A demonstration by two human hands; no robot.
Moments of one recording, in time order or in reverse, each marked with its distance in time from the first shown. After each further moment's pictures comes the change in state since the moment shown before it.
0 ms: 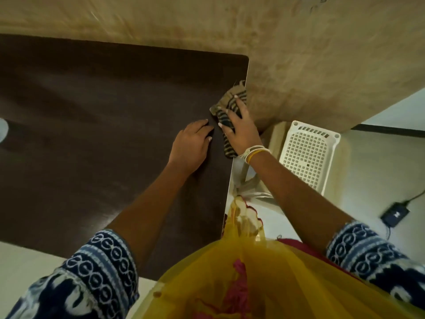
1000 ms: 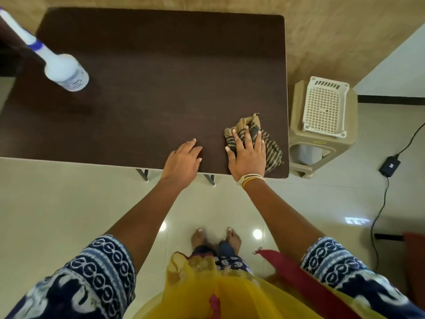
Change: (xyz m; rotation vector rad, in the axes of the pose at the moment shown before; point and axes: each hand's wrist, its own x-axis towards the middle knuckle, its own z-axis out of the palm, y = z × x) left_hand -0.314 -0.163 -0.048 0.104 -0.195 0.017; right_hand -0.266 -0.210 0.168 -0.450 0.064 0.322
